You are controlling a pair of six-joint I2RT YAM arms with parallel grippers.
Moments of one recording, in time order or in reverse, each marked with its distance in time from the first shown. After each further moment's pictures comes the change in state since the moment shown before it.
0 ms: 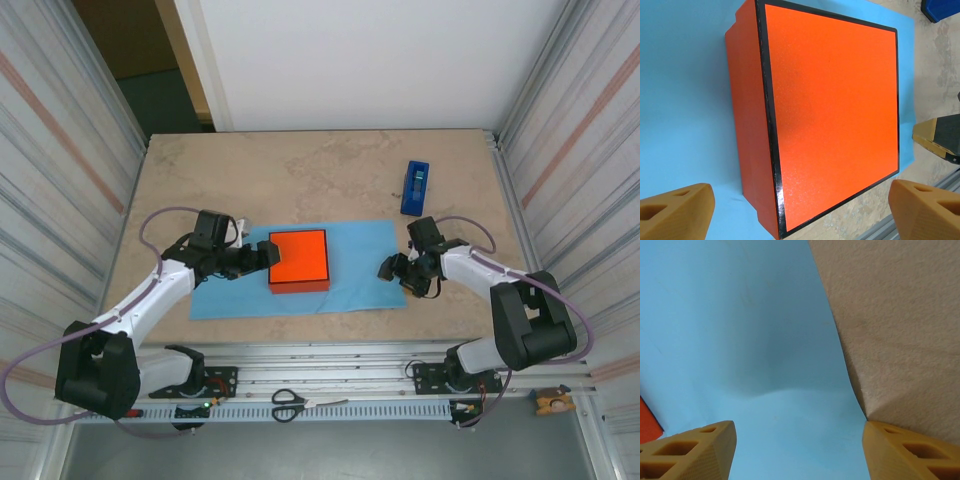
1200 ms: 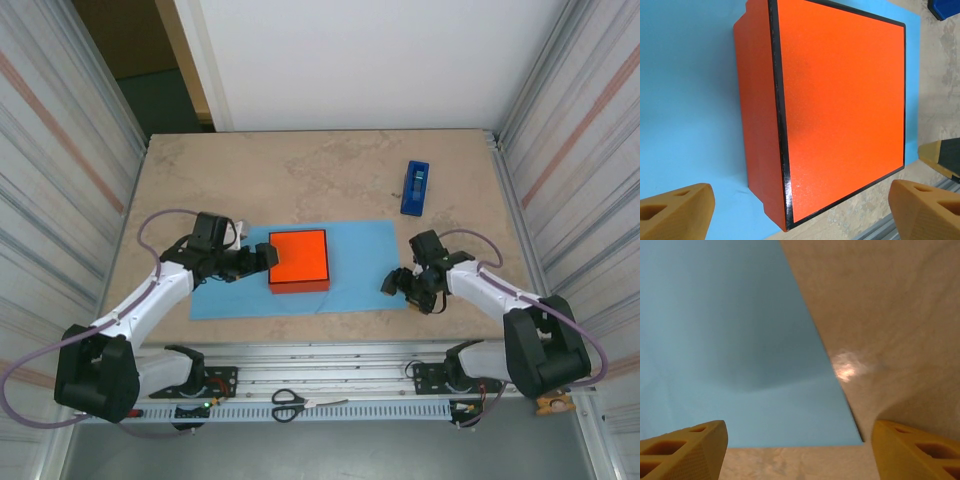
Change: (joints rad) left arm 0.006 -0.017 -0.011 -0.023 -0.005 0.000; right arm 0.034 -0.154 -0.096 -0.111 0.045 0.058
